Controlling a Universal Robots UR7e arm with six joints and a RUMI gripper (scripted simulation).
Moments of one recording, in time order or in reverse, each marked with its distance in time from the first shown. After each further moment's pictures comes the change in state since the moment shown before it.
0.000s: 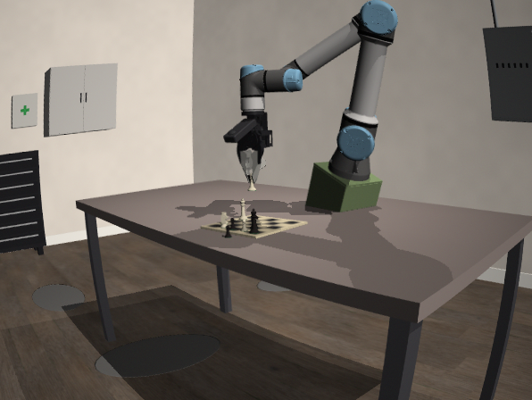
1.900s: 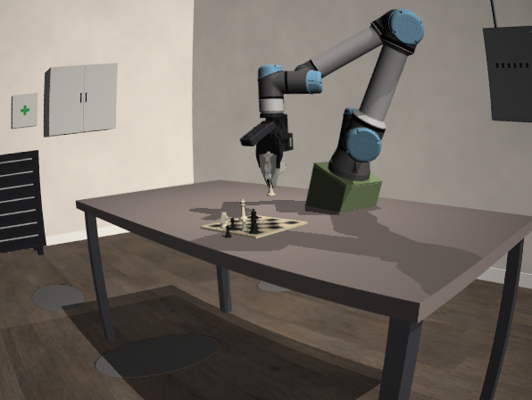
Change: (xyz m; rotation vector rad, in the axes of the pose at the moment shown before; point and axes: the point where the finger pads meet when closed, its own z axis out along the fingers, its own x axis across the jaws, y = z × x) arm -0.076 -0.008 0.010 -0.002 -0.004 0.106
